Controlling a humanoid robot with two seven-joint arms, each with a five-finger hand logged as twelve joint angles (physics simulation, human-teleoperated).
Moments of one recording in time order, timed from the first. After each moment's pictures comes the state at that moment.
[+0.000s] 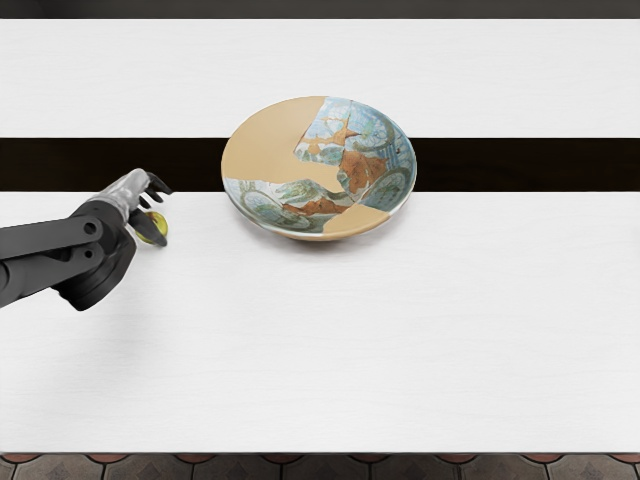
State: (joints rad) left arm -1.11 0.54 0.07 -1.30 0.88 0.52 0.61; right arm 0.08 0.00 0.07 0.12 0.09 0.03 -0.45
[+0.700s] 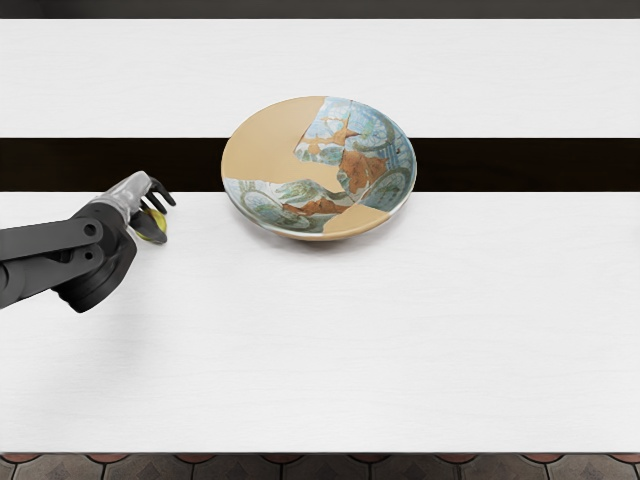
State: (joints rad) left arm -1.11 0.54 0.08 -1.31 0.88 0.51 0.61; right arm 0.09 0.00 0.07 0.12 0.09 0.03 -0.45
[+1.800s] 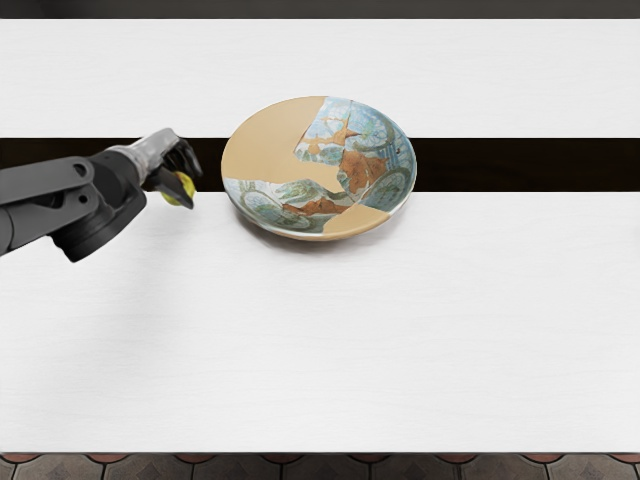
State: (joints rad) left arm -1.22 0.55 -0.03 -1.34 0.86 0.32 0.61; right arm 0.11 0.00 0.07 0.12 0.09 0.03 -0.46
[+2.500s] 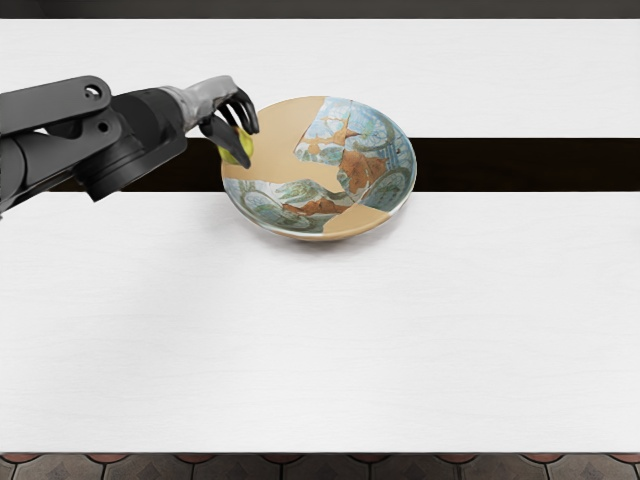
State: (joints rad) left arm -1.37 0.47 -0.11 -1.33 0.76 0.17 0.61; right arm 0.12 0.00 0.07 0.12 0.09 0.03 -0.46
